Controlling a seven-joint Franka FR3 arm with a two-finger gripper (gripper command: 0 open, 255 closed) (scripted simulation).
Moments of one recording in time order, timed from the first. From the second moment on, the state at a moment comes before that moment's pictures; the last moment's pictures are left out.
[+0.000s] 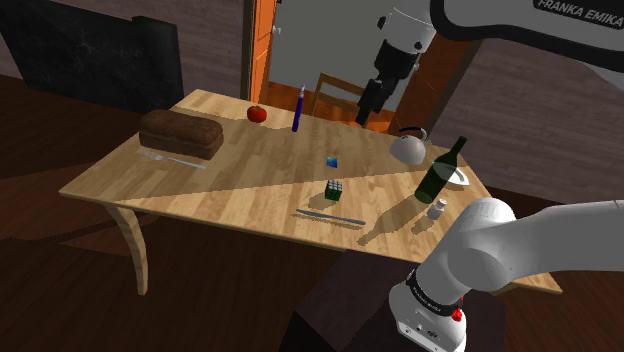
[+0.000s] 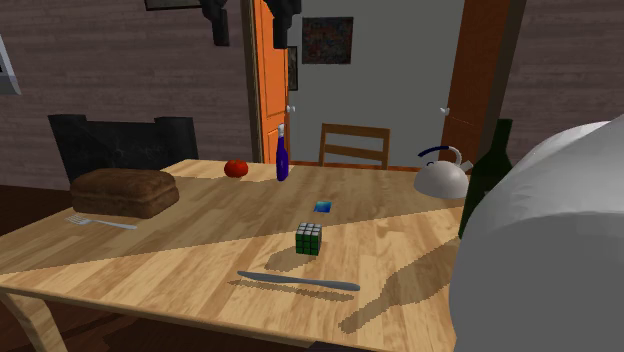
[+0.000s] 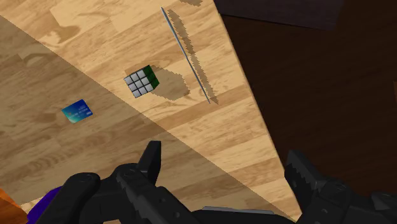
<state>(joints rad) -0.02 -0.74 0.03 -2.30 -0.03 1.66 -0.08</state>
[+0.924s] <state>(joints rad) -0.04 -0.61 -0.13 -2.55 -0.10 2.01 -0.30</state>
